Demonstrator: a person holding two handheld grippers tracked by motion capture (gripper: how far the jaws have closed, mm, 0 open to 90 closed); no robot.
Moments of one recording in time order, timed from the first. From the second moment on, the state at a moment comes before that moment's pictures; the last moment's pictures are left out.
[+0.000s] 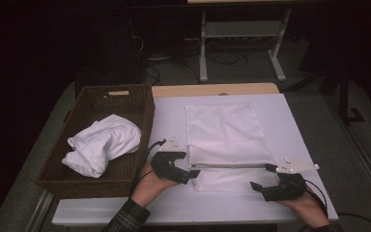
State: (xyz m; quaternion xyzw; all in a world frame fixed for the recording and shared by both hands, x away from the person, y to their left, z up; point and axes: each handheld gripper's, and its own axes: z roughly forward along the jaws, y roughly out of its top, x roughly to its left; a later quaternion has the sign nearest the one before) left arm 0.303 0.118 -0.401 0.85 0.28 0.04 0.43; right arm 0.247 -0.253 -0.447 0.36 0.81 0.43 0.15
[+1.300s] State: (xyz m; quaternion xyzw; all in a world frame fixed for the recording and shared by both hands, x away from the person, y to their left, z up) left arm 0.316 0.129 -0.352 0.84 0.24 0.00 0.48; right arm 0.247 -0.254 -0.446 0.36 0.81 0.44 0.15
